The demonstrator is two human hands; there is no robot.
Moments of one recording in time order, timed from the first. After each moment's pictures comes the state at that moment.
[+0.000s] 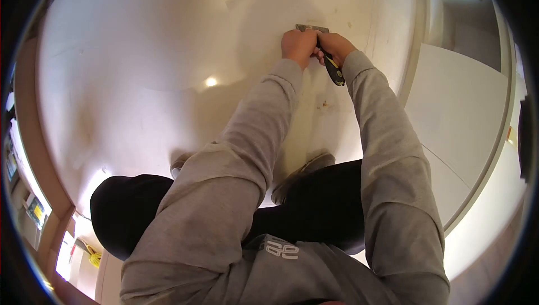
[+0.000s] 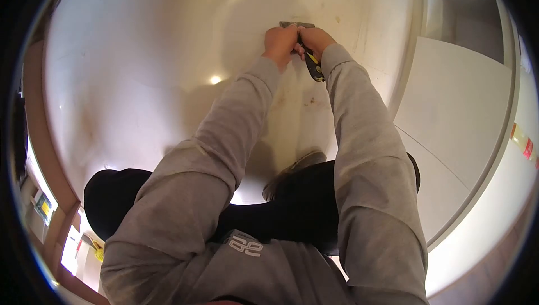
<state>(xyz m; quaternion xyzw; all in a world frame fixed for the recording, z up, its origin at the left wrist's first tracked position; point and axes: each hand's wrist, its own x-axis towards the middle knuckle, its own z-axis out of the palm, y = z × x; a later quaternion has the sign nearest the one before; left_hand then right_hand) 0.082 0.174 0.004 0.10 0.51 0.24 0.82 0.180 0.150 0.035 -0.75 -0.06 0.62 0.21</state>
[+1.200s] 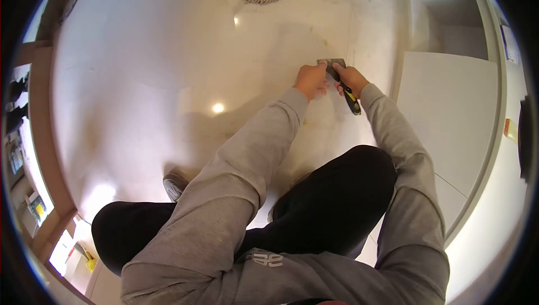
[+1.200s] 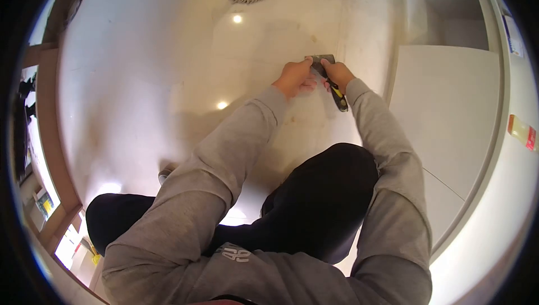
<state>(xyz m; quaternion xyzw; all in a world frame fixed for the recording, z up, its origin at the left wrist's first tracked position) 0.147 0.119 0.015 0.23 0.50 0.04 0.83 0.294 0.067 0.044 -0.79 -0.10 0.57 0.17</state>
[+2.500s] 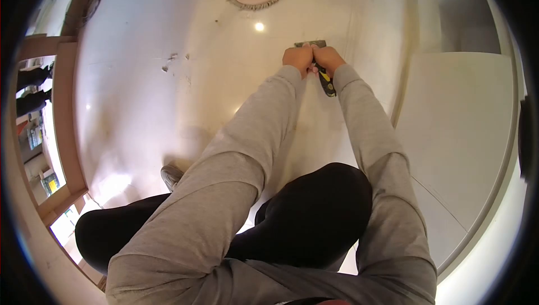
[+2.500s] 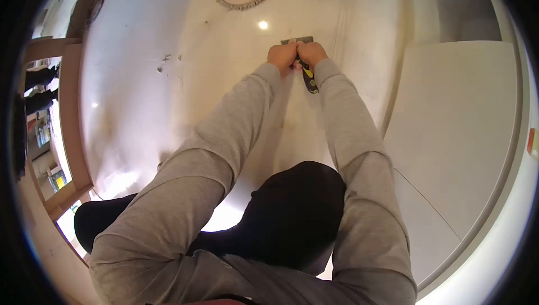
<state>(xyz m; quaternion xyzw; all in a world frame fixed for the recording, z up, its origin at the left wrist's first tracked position) 0.189 0.156 0.016 0.23 0.59 0.19 0.75 0.303 0.130 -0.030 -0.76 -0.27 0.54 0.25</state>
